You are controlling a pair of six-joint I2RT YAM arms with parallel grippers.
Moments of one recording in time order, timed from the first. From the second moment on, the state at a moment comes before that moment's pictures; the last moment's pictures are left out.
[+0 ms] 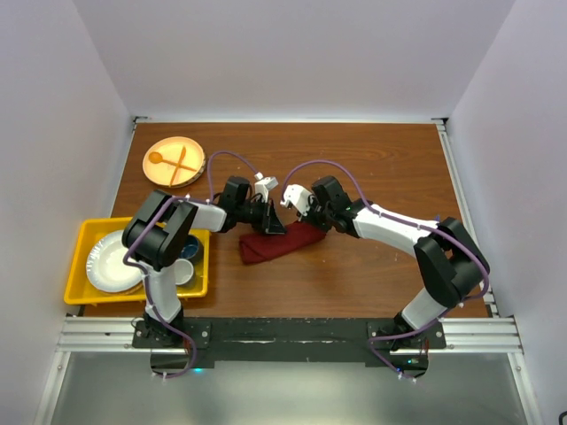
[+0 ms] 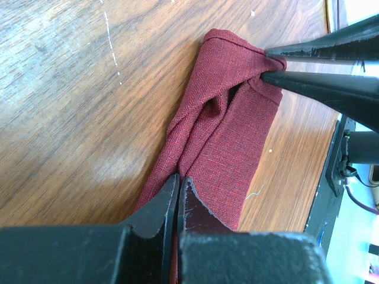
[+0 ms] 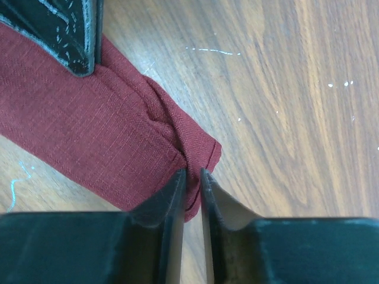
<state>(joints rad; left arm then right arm) -0.44 1.92 0.87 0.31 0.75 -0.36 0.65 1.61 0.96 -0.20 -0.02 -0.54</state>
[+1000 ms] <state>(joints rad) -0.43 1.94 0.91 0.26 0.76 -0.36 0.69 1.53 0.90 -0.25 -0.04 -0.53</state>
